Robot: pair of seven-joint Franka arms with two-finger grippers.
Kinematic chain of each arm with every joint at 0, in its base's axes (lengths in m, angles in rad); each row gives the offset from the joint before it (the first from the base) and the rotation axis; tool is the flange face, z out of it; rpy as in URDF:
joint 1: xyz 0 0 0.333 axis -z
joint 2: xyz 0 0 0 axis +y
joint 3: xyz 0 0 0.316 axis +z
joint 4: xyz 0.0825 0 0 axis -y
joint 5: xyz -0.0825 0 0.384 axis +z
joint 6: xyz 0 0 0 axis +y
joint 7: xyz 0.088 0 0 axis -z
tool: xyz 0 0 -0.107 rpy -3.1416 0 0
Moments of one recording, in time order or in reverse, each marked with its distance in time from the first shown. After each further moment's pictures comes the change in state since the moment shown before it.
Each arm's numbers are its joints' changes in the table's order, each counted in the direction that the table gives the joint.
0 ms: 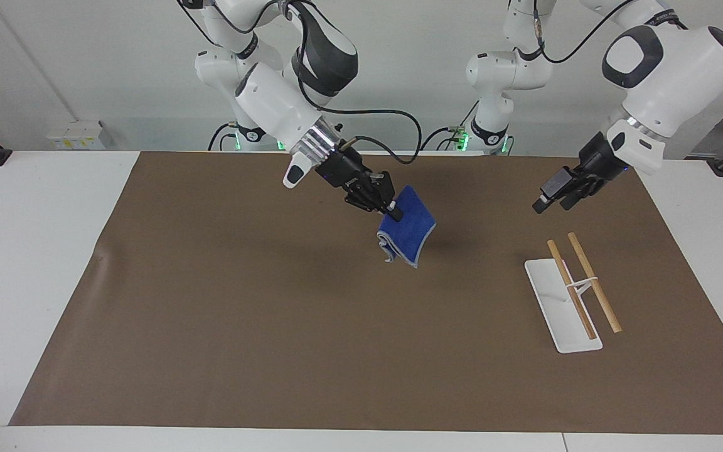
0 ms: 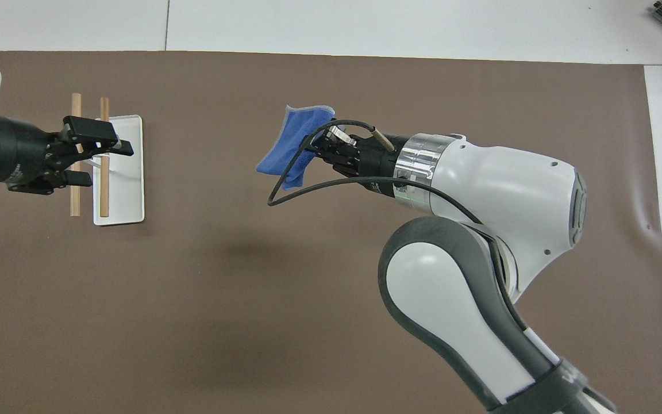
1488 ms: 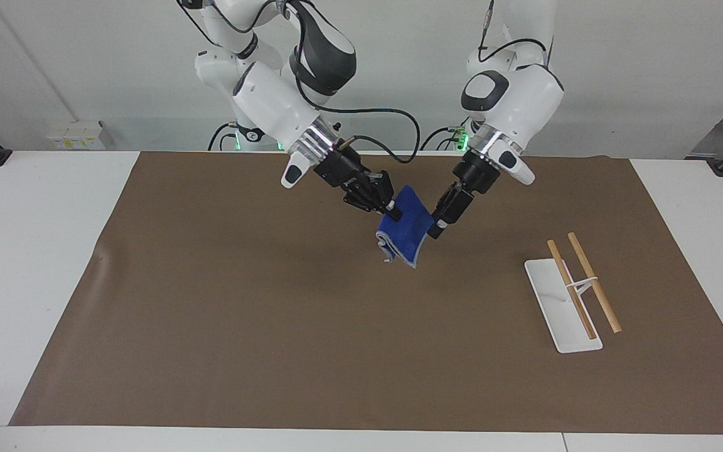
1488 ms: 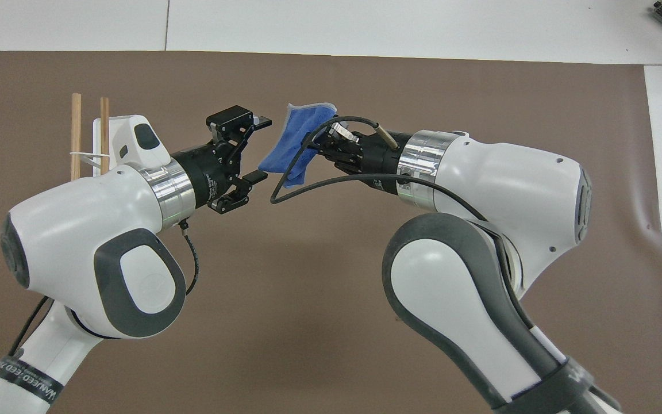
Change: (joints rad) left arm 0.404 0.027 -0.004 -0.247 -0.448 -0.827 -0.518; right arm 0.004 0.000 -0.004 0.009 0.000 0.010 0.000
